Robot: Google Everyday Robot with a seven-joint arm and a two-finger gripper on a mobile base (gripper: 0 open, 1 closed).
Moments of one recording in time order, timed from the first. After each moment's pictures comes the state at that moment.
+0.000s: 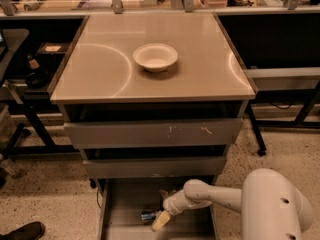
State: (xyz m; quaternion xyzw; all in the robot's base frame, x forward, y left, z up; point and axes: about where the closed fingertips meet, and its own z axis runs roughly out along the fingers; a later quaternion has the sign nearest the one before) arm 0.509 0.015 0.195 -0.54 0.75 0.30 0.23
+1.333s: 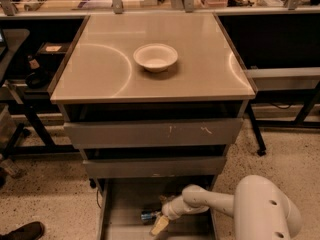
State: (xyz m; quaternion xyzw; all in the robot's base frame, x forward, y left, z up) arm 0.502 0.025 0.152 -0.54 0.75 0.32 0.23
